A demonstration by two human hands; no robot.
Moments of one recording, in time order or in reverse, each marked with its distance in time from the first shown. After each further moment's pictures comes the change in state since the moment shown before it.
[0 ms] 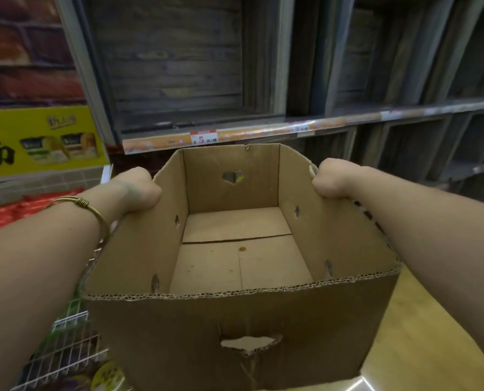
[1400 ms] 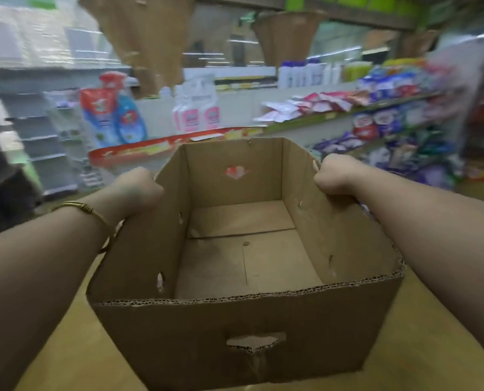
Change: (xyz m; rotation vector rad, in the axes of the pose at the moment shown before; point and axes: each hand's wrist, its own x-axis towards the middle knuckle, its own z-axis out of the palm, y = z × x) left_hand -0.521 0.684 0.227 -0.133 -0.457 1.717; right_hand -0.598 0.472 -0.184 -0.170 0.491 1.634
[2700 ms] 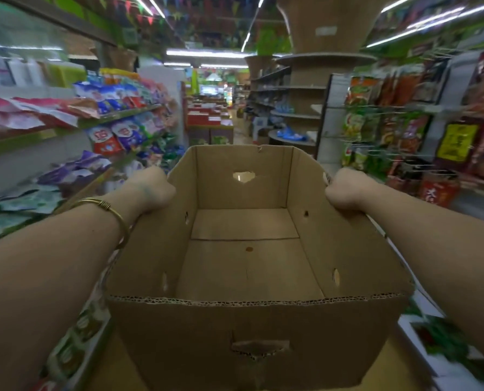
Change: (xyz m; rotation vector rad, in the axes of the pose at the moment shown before) left_hand 0.142 0.509 0.190 -0.224 -0.395 1.012; right_hand 0.000 0.317 -0.072 -0.149 0.221 1.101
